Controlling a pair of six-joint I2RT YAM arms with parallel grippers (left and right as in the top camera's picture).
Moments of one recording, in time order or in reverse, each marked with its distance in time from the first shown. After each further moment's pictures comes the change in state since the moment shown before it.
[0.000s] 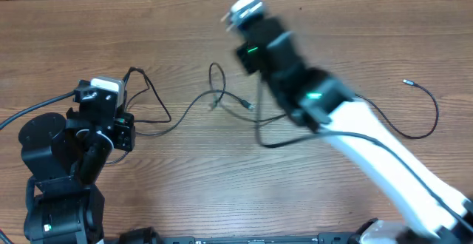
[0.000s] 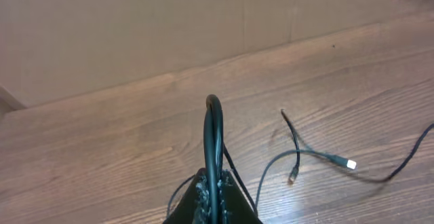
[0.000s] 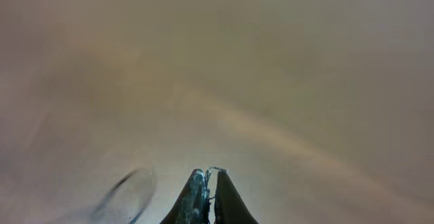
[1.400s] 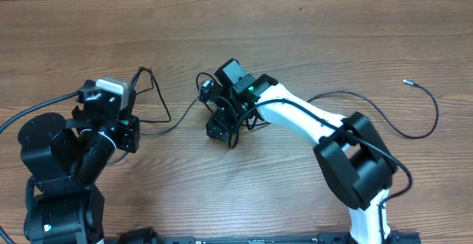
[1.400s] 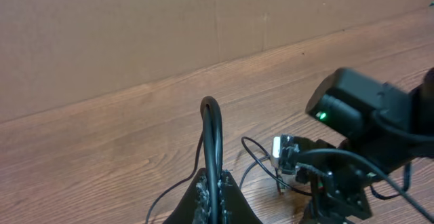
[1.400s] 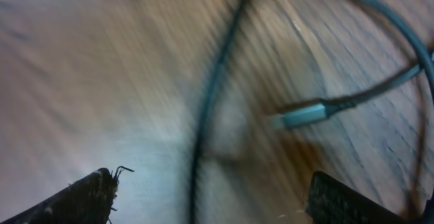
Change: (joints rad) left arm 0.000 0.000 0.000 0.009 0.101 -0.004; right arm 0.022 0.521 -0.110 -0.171 -0.730 -0.163
